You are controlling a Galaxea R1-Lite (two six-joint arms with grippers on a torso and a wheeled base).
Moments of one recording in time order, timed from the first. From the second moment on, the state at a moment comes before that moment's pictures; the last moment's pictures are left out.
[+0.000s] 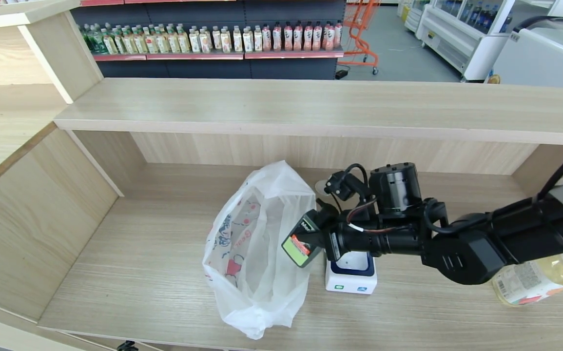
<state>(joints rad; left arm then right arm) 0.00 0.00 0.00 0.05 0.13 0.01 0.59 1.98 -1.02 -0.53 0.38 0.00</state>
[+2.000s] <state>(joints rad) 0.00 0.00 0.00 0.05 0.13 0.01 0.50 1.71 -0.94 -0.56 0.45 0.41</state>
